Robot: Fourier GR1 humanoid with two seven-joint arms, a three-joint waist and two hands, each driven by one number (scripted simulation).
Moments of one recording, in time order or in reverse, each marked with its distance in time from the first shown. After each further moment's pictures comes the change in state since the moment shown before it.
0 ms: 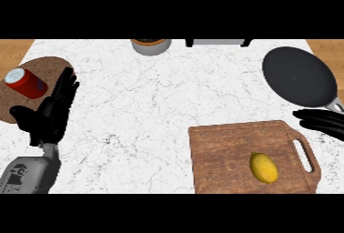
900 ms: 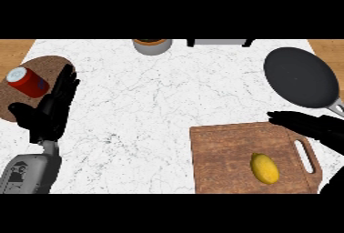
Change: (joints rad) left arm -0.018 -0.036 0.048 -0.004 -0.042 -0.047 0.016; right arm -0.061 0.208 0.066 0.145 0.346 0.056 0.021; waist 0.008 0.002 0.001
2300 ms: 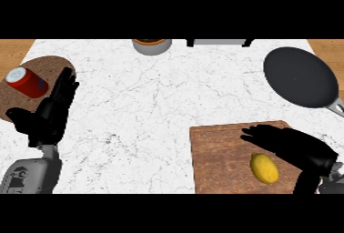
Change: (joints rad) left arm 0.028 -0.053 0.050 -0.034 -0.051 -0.044 0.006; right arm 0.015 0.167 0.156 0.047 0.518 -0.043 -0.027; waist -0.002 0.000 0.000
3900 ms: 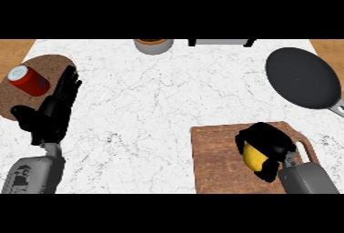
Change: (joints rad) left arm -0.016 -0.032 0.016 -0.008 -0.040 -0.019 0.020; right arm -0.081 0.270 -0.045 0.279 0.259 -0.130 0.052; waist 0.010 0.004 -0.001
